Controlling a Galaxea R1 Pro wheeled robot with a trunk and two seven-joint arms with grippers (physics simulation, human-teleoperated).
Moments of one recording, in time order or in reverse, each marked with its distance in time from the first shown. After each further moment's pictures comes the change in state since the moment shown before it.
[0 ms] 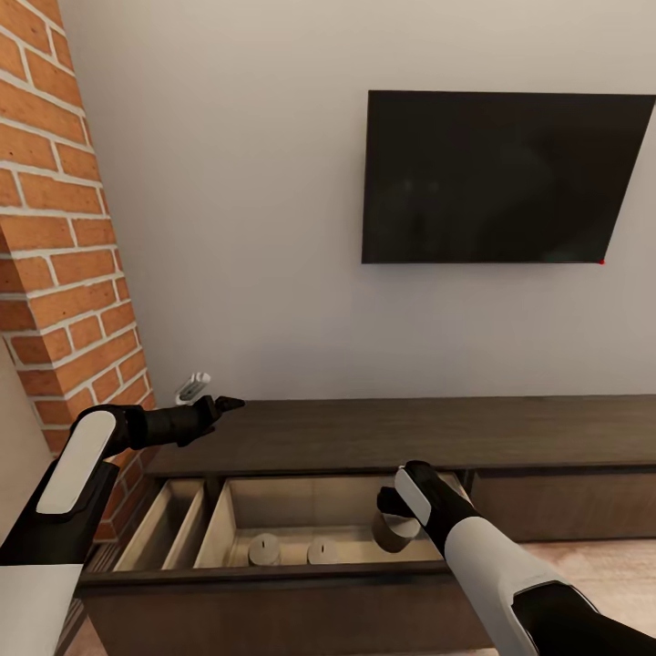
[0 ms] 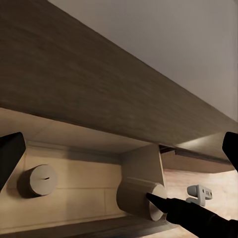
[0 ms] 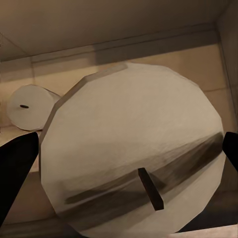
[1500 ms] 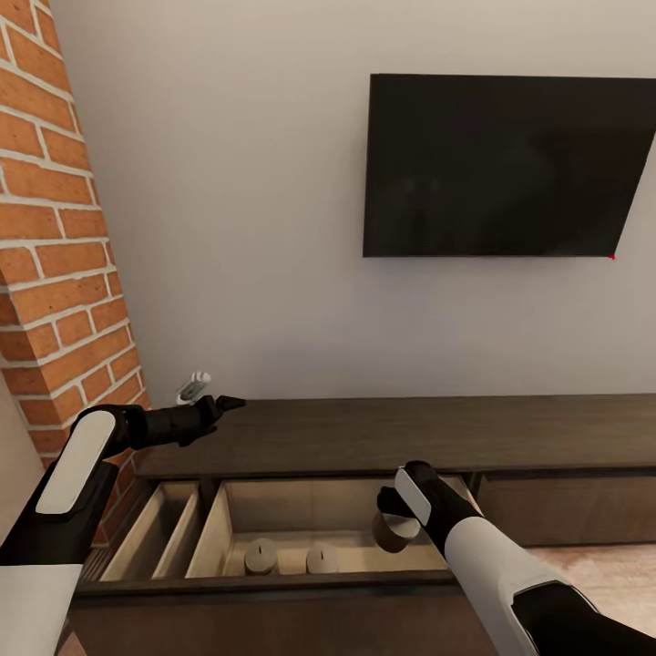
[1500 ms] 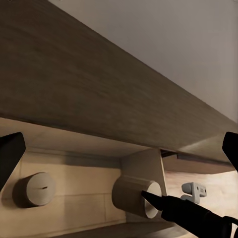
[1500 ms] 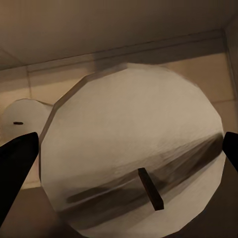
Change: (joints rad) left arm 0.000 0.000 -0.001 -0.001 0.018 0.002 -0.003; right arm 0.000 -0.001 0.000 0.000 0.000 0.000 0.000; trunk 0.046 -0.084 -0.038
